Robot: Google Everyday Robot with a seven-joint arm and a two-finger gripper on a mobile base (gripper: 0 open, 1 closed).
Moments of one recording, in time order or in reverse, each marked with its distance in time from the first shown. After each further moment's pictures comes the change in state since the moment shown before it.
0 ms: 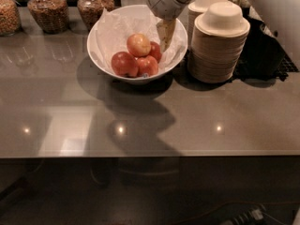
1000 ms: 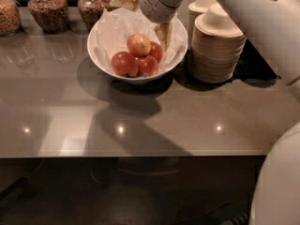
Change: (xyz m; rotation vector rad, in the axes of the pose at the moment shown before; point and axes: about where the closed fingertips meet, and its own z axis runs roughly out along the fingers) arm 0.024 0.010 0.039 -0.126 0.060 -0.149
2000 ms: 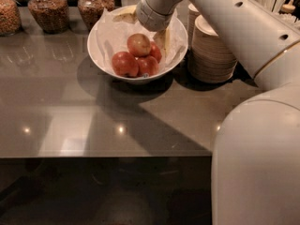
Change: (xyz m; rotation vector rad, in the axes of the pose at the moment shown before) arm 0.010 0.022 0.046 -0.138 -0.054 0.013
